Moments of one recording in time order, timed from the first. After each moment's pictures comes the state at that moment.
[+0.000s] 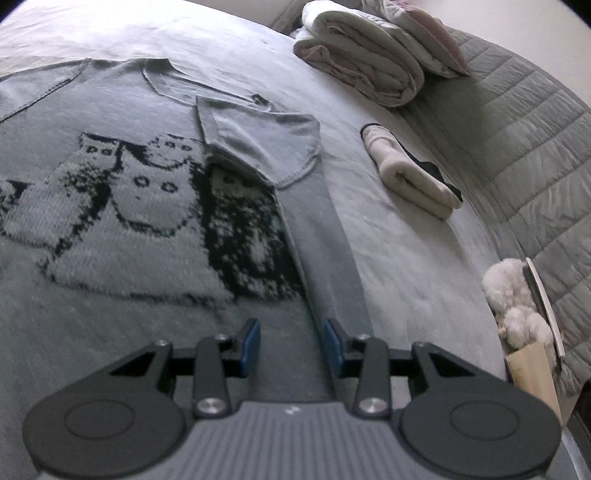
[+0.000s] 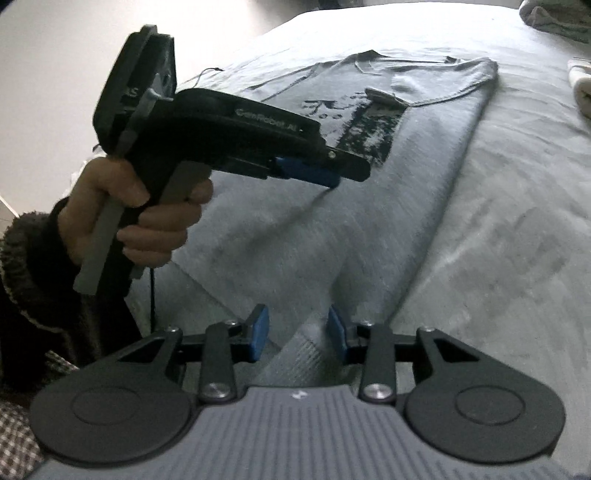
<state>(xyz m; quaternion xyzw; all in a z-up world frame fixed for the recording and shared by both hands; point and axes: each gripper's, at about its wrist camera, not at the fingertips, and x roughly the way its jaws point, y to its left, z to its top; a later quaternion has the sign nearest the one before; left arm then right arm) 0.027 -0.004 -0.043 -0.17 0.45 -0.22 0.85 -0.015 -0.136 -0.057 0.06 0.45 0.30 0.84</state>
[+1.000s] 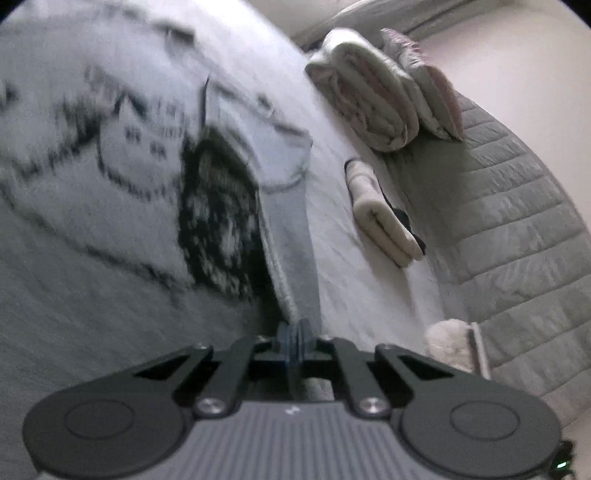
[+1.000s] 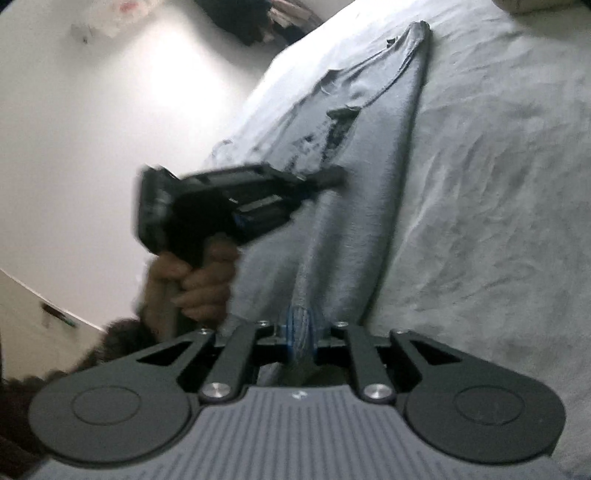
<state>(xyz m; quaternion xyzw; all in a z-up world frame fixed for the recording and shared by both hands) 0.027 -0.001 -0.062 -0.31 0.43 -0.23 0.81 -0.024 -0.207 -0.061 0.27 0.43 0.31 0.80</state>
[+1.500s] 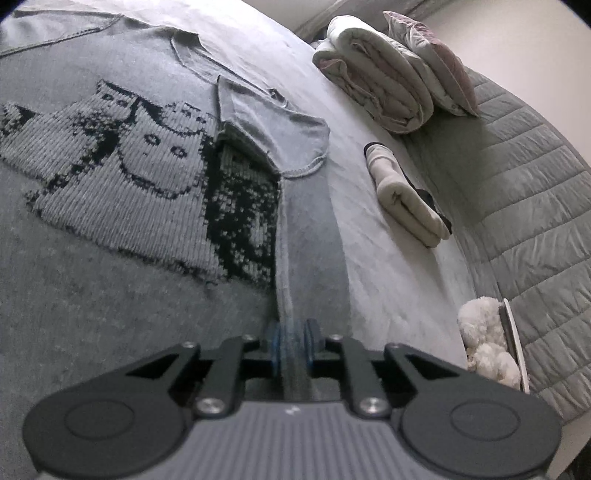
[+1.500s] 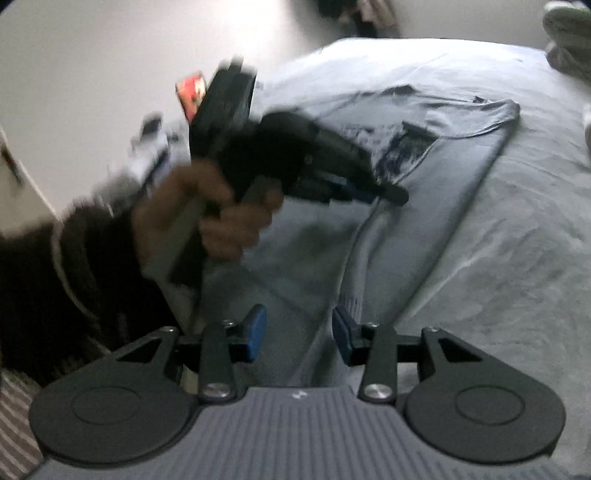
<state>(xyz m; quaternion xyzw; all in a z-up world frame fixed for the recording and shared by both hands) 0.022 0.003 -0.065 -0.27 0.44 -0.22 0.82 -0.059 -0.132 -0.038 0.01 0.41 0.34 0.85</state>
